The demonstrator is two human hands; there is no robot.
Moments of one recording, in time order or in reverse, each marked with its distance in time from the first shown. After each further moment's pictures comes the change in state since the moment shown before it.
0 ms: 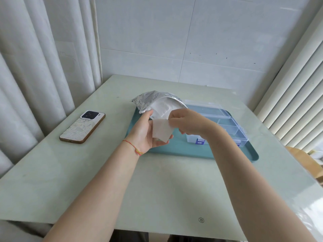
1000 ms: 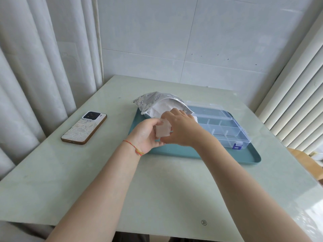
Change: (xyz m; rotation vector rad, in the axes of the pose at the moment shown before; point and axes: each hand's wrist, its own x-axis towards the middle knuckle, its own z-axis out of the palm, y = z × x) left_hand 0.006 -0.001 -0.002 0.052 0.002 0.050; right_hand 0.014 0.007 0.034 -0.601 0.180 -0.249
